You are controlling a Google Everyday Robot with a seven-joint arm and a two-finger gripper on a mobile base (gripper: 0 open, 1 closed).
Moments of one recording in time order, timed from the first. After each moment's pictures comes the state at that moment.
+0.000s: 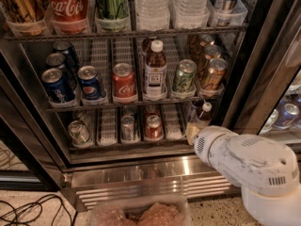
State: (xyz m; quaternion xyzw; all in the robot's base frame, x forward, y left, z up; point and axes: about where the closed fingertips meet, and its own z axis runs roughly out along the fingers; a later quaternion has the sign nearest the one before) arm 0.483 -0.127 0.785 -0.87 0.02 -0.47 0.14
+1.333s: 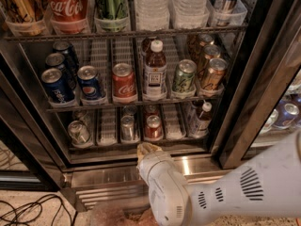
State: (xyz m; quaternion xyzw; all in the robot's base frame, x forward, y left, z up) arm 0.498 0.013 0.664 -0.84 -0.16 -0.51 0.11
